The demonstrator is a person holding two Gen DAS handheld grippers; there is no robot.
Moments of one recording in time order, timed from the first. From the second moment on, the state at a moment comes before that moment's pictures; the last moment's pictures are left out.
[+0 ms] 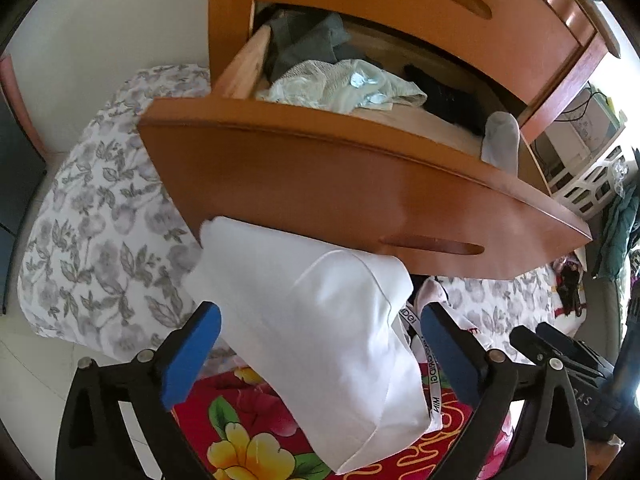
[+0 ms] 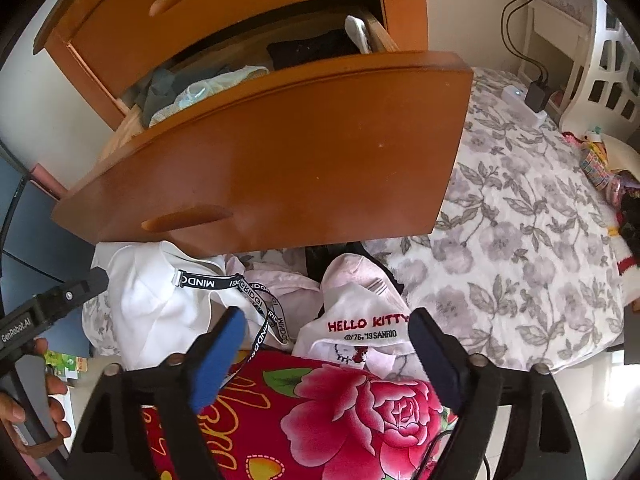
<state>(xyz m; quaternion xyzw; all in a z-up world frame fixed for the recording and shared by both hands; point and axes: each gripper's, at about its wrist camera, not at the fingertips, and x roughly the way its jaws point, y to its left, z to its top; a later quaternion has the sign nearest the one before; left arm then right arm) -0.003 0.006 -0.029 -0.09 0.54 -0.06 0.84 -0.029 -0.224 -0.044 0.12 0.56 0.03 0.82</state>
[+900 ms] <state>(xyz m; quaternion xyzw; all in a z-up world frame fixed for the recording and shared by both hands) -0.015 0.034 0.032 -0.06 0.43 -0.01 0.90 -0.042 -0.222 0.041 0.10 0.42 0.05 0.90</state>
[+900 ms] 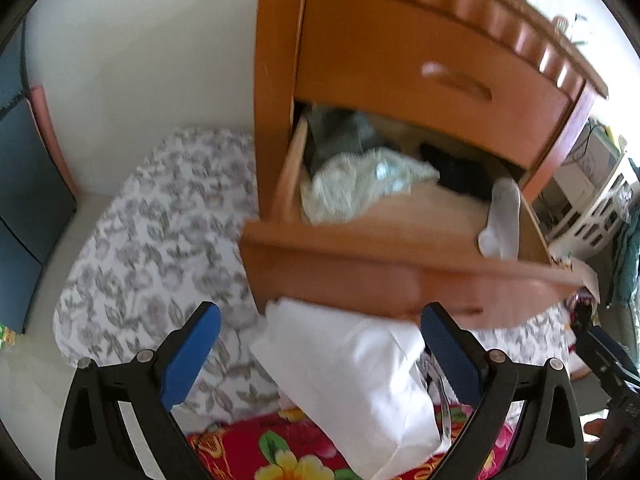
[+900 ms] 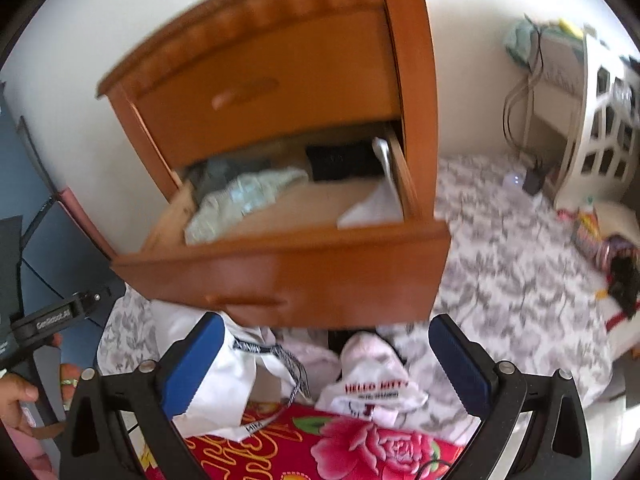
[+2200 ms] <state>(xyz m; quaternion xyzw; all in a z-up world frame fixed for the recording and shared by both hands) 0.101 0.037 0.063 -0.03 0.44 -0.06 0.89 0.101 -0.223 0.047 0.05 0.49 0.09 0.87</state>
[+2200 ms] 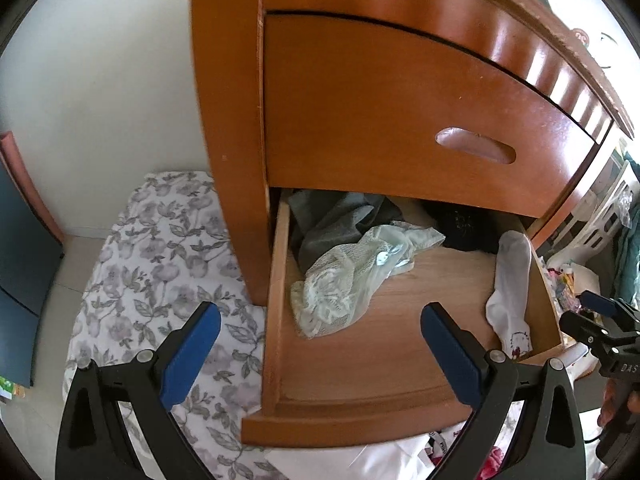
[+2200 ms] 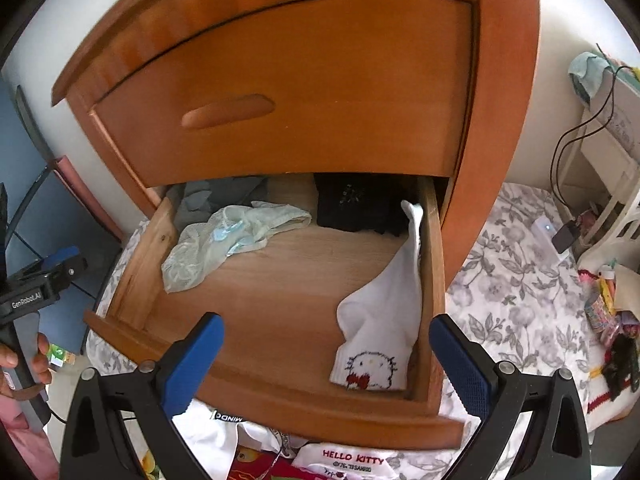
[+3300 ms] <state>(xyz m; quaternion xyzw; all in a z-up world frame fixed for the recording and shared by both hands) 0.185 0.001 0.008 0.00 0.58 -0.11 0.81 0.179 -0.223 -0.026 0.00 0.65 0.10 0.75</state>
